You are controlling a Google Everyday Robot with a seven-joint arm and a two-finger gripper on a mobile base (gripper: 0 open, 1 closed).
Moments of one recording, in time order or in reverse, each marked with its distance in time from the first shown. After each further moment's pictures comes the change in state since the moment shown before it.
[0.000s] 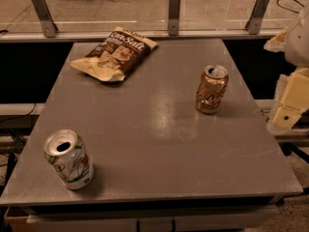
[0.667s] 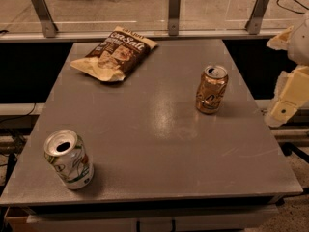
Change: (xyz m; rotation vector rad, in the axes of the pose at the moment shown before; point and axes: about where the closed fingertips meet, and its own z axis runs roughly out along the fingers) arm 0.008 -0.022 0.012 0.031 -0.071 0.032
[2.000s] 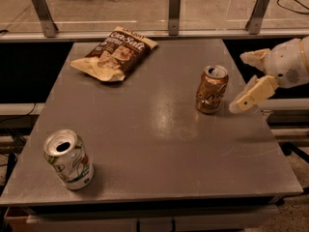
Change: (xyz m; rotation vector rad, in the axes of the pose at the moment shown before) arm -0.019 -0.055 0.091 -0.069 -0.532 0.162
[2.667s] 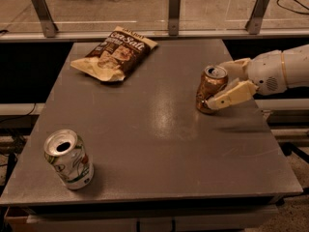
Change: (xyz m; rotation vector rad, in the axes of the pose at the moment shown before) arm -0.013 0.007 0.041 -0.051 -0.167 0.061
